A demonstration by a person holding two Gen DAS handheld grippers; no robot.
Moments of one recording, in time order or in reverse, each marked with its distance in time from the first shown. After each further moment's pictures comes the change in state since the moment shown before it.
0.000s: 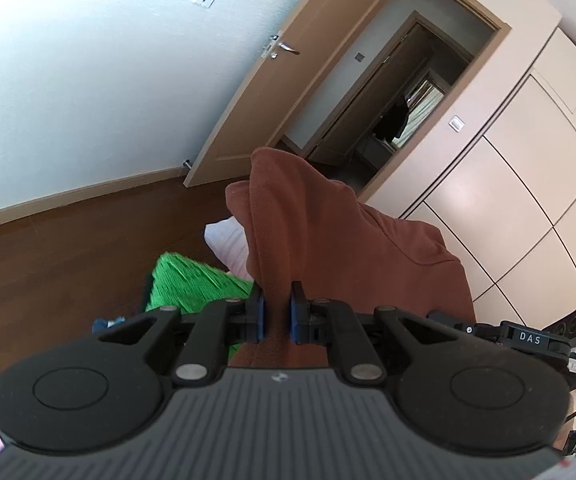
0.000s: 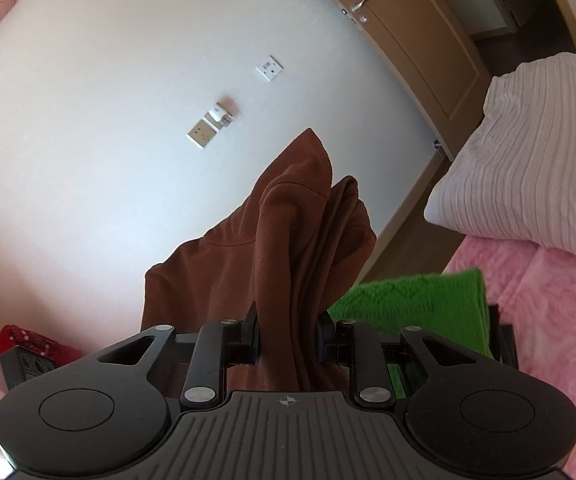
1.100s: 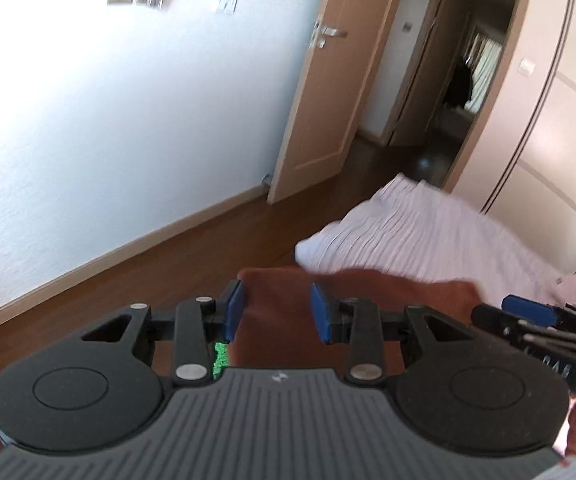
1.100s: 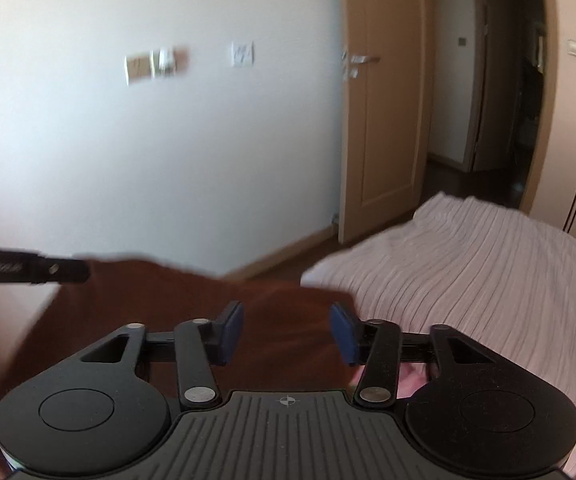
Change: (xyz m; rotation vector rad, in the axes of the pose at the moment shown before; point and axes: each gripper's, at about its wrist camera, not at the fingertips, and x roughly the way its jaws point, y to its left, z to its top) left arm 0.122 -0.006 0.006 0.215 -0.015 0.342; right arm 0.127 -0.015 -0.028 -0.532 -0.062 -0.485
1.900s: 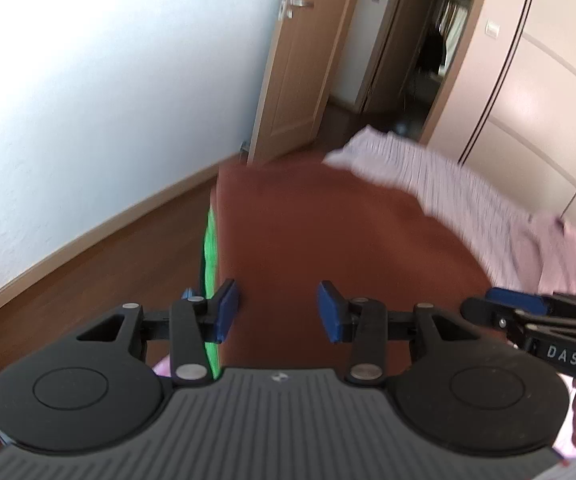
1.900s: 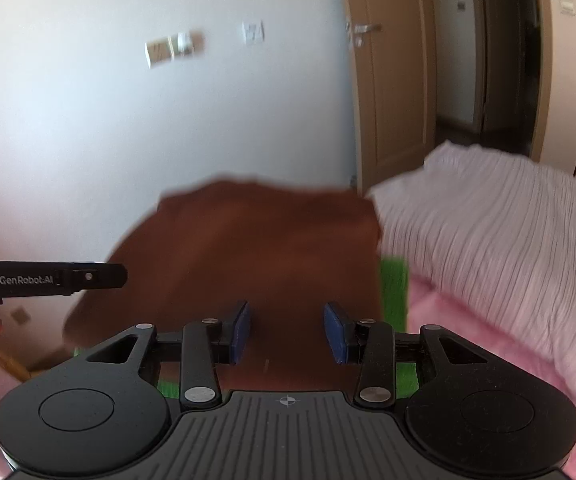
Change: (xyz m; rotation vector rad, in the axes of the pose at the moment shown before) left arm -0.077 0.000 -0.080 0.078 0.093 -0.063; right arm -0.091 0.026 -0.065 0.080 0.072 0.062
